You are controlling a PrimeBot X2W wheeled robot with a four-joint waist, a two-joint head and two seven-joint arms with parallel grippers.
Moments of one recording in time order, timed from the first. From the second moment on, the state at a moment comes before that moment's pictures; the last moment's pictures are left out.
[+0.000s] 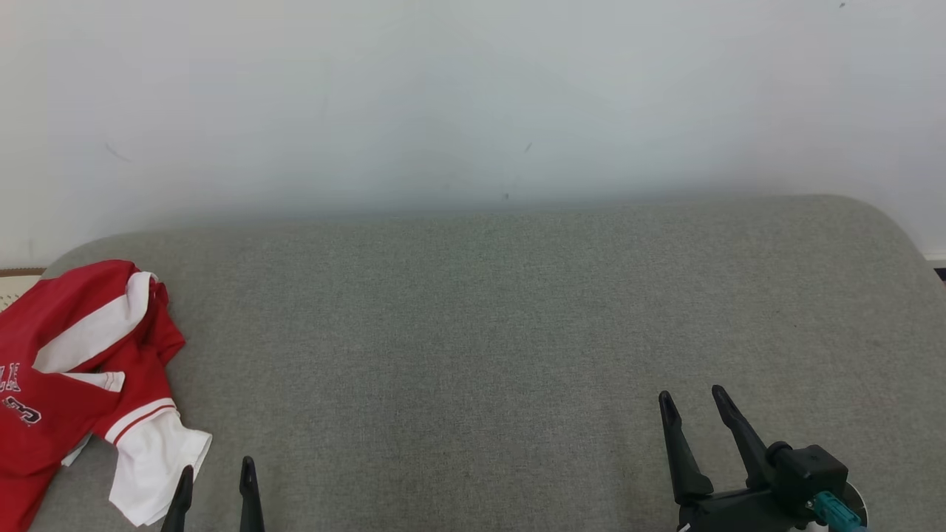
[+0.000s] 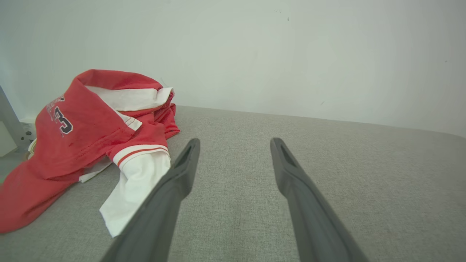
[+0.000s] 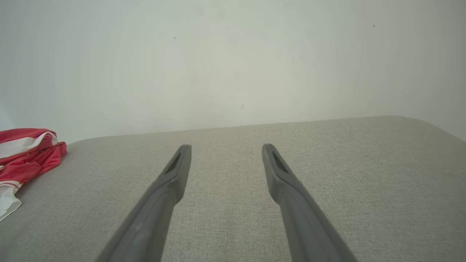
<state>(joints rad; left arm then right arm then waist) 0.01 0.05 0.01 0.07 -0.13 0.11 -0.26 -0.07 -0.12 0.26 0.16 0.20 0.13 -0.24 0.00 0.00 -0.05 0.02</state>
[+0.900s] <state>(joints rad) 0.05 0.05 0.03 0.03 -0.05 0.12 -0.26 -0.04 -0.09 0.22 0.17 0.13 0.13 -0.26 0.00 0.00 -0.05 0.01</state>
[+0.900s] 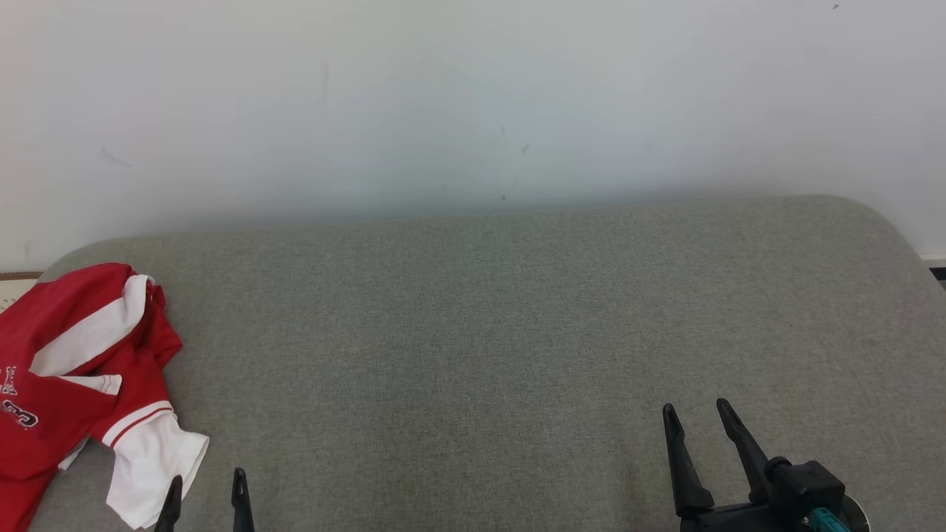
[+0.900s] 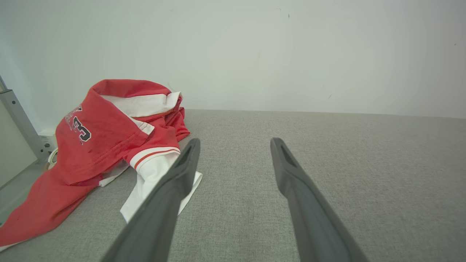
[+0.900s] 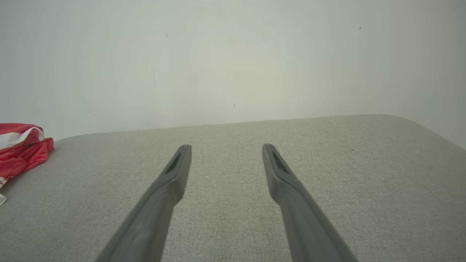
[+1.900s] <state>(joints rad) 0.05 0.05 0.04 0.06 -0.05 0.12 -0.26 -0.03 -0.08 0.23 0.19 0.15 0.13 -0.26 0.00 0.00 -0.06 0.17</state>
